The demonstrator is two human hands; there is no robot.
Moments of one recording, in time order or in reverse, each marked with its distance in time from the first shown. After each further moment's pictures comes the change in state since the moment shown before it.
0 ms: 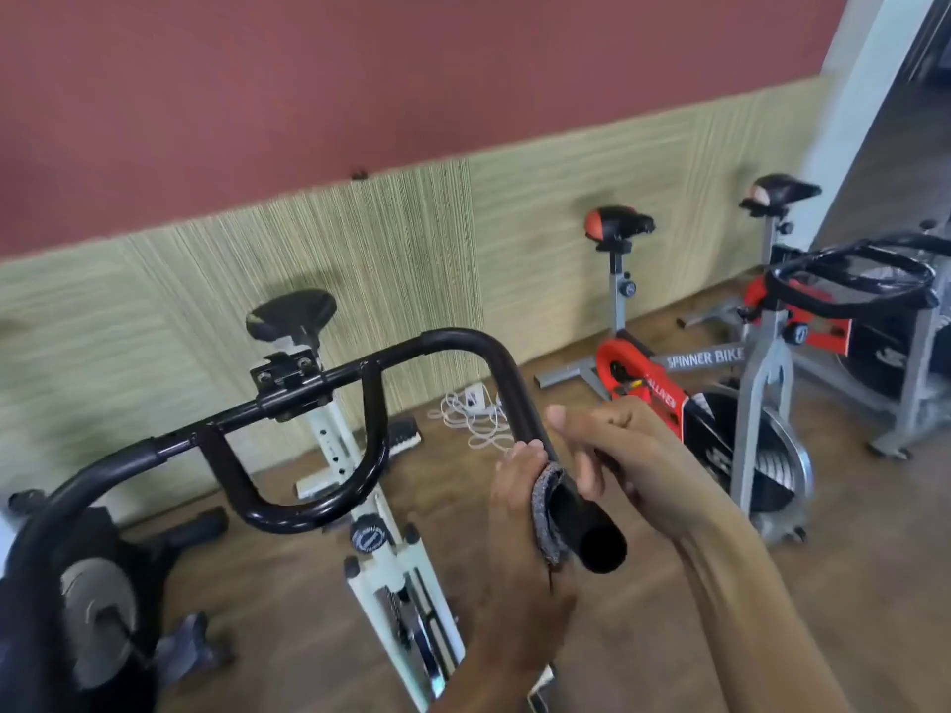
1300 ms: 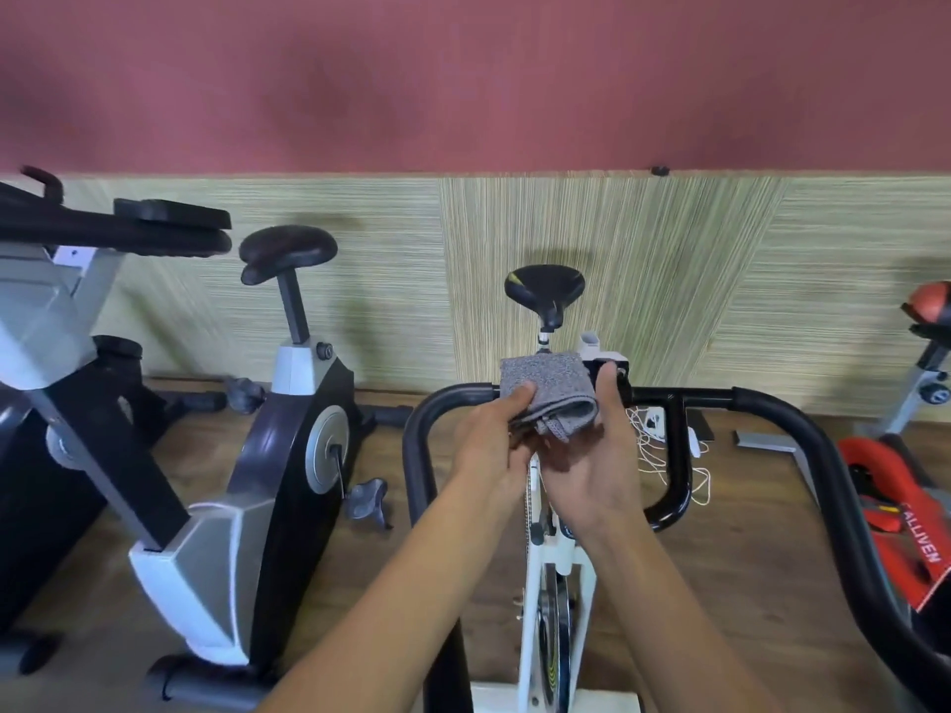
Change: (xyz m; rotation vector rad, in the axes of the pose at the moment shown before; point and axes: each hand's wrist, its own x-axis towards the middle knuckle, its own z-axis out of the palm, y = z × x) left_hand 0.140 0.030 -0.279 -0.786 0.737 -1.167; right_hand 0.094 -0.001 0.285 0.990 -0.121 0.394
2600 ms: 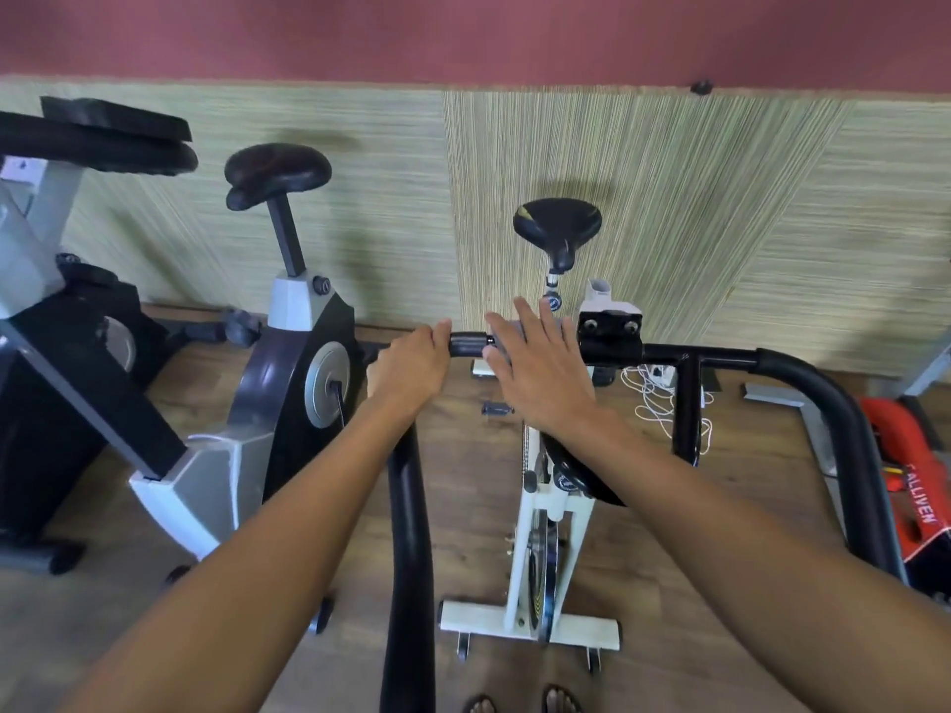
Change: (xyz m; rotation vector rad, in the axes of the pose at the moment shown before) left_hand 0.113 0.041 -0.071 1.729 0.347 0.389; right_hand 0.104 0.017 -0.042 -2.400 -0.232 -0.362
